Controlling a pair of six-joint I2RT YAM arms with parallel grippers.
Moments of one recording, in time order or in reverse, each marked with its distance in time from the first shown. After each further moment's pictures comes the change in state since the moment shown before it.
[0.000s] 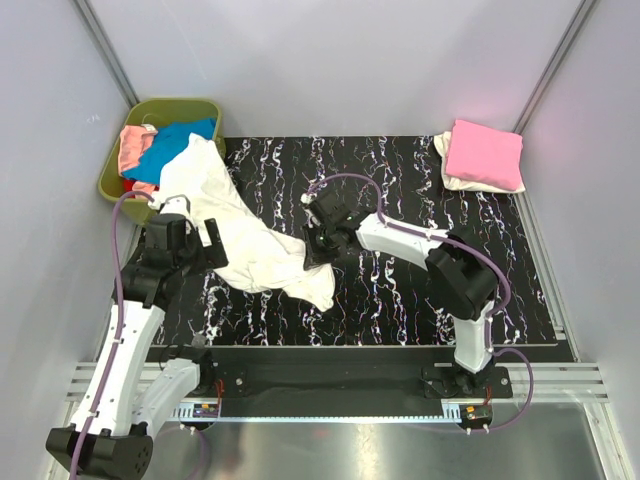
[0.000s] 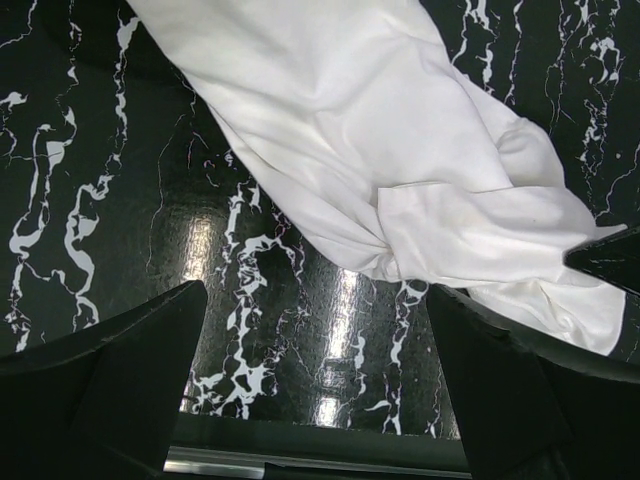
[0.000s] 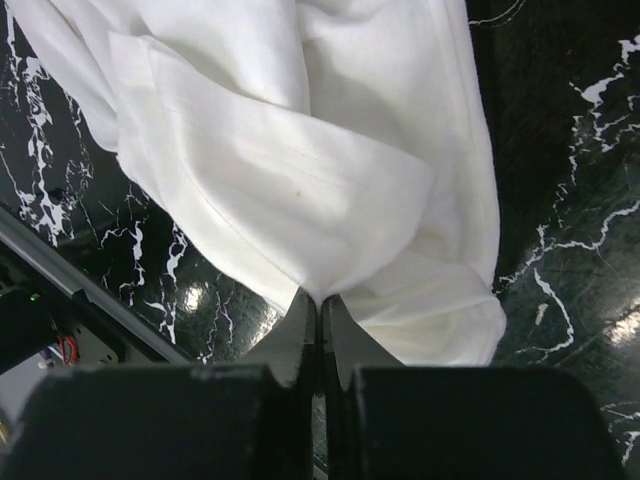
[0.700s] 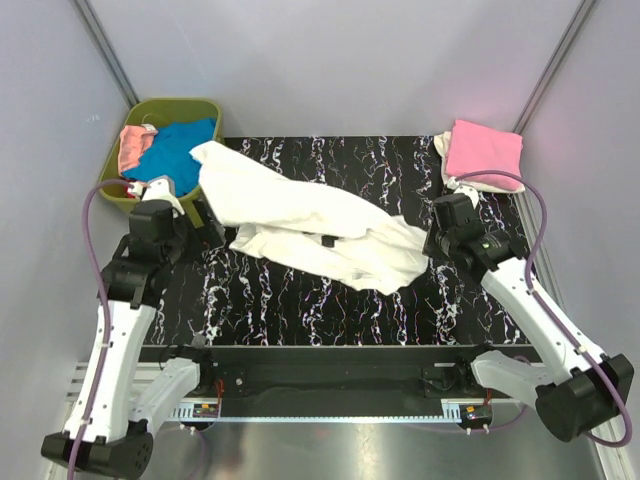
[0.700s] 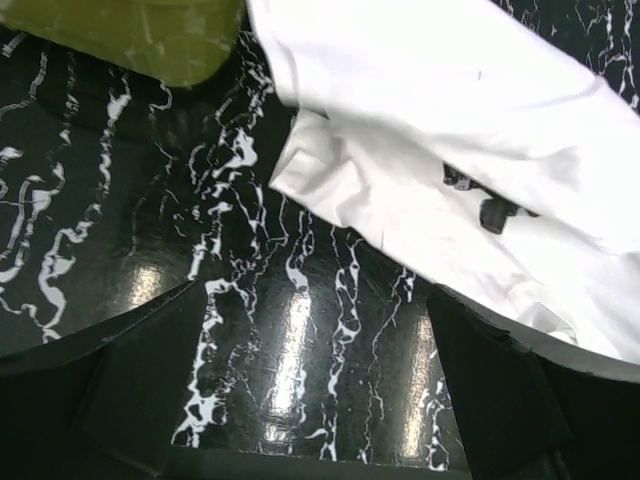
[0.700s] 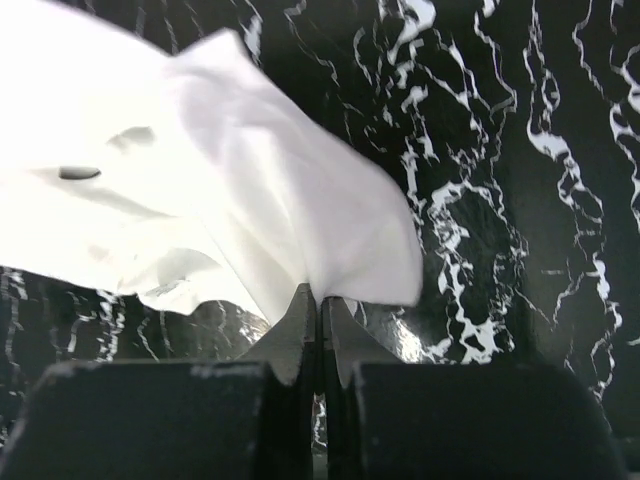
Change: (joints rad) left arm 0.000 0.005 0.166 -0.006 0.010 -0.096; right arm -0.396 -0.897 -0.415 -0.294 0.521 -0.002
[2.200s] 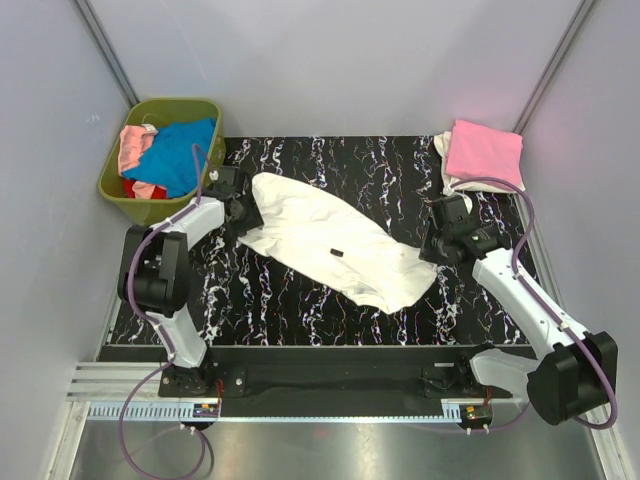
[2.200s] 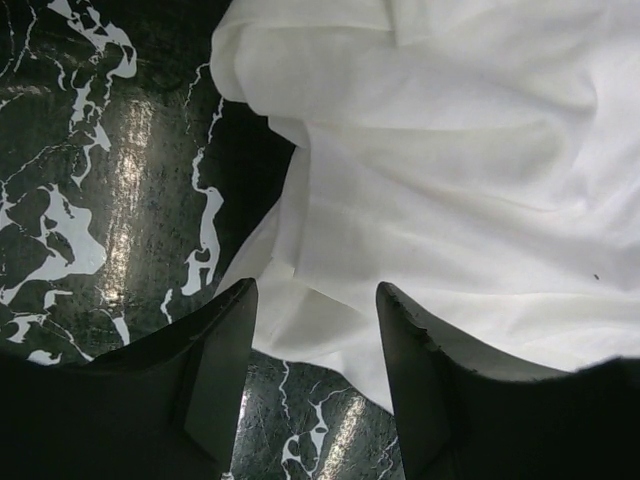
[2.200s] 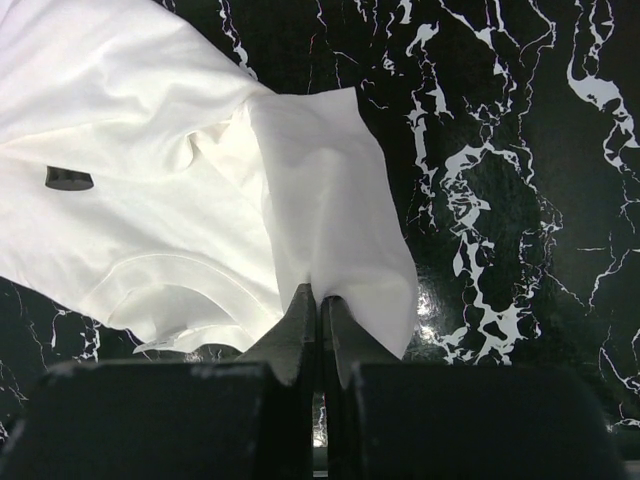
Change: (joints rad) left arm -0.043 0.964 0.100 0.407 0.069 -0.130; right arm -0.055 0.101 -0.066 0.018 -0.087 0.033
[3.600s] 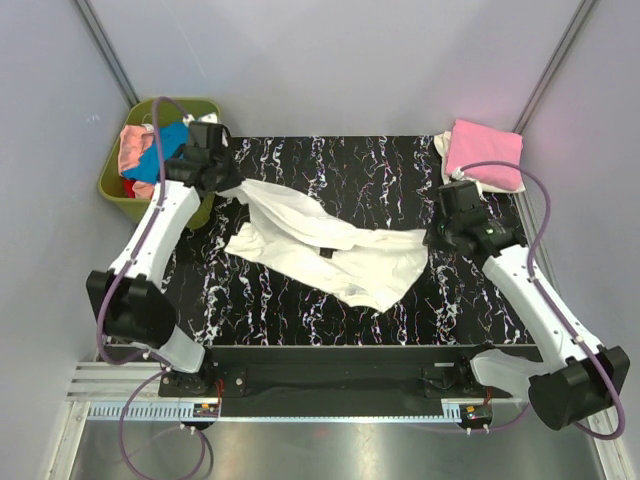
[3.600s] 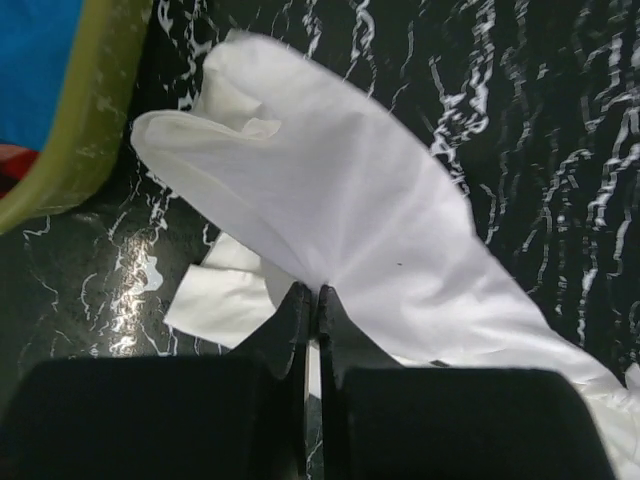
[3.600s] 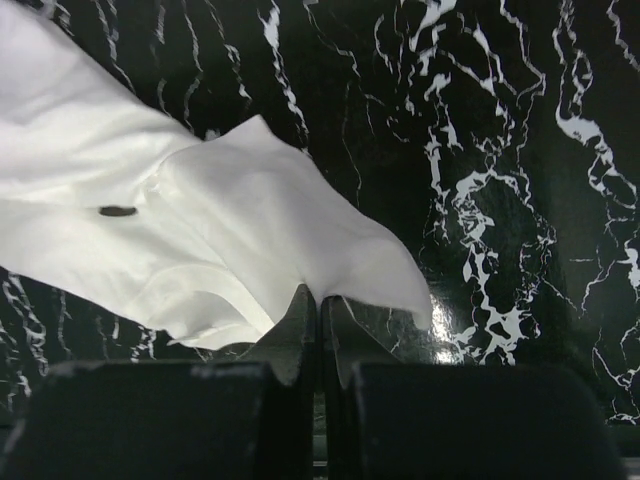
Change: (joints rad) left arm -0.005 -0.197 0.320 -0.237 -0.040 0.081; right arm 0.000 -0.013 0.140 -0.086 -0.009 0.003
